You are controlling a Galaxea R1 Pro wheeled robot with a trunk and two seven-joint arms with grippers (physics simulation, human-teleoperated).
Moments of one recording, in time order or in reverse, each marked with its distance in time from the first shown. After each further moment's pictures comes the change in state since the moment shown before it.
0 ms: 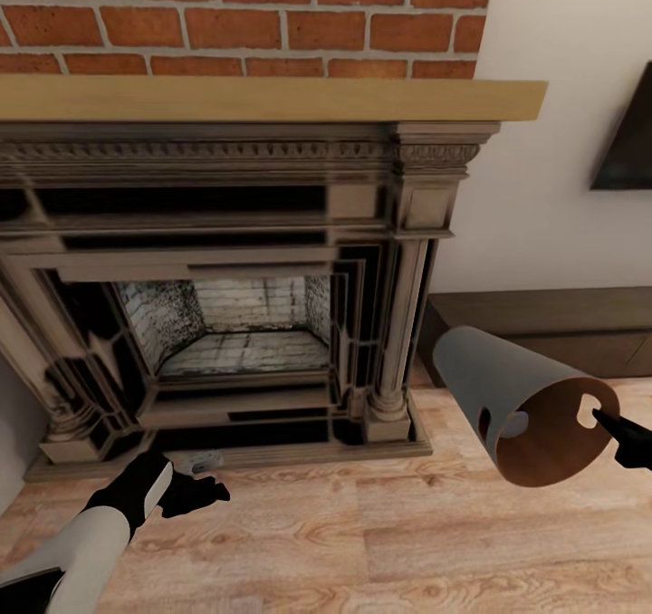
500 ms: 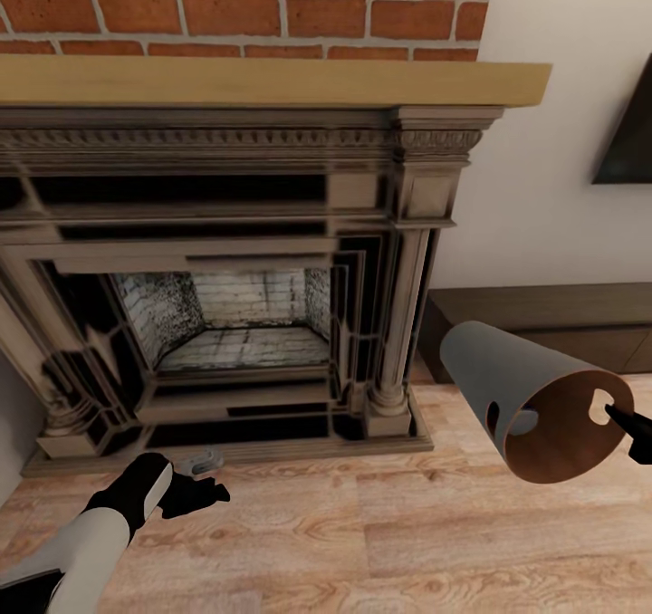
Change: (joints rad) left arm 0.004 0.000 0.000 0.000 0.001 -0.007 0.000; right arm -0.002 -0.025 -0.007 -0.047 0.003 0.067 0.003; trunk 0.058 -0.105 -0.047
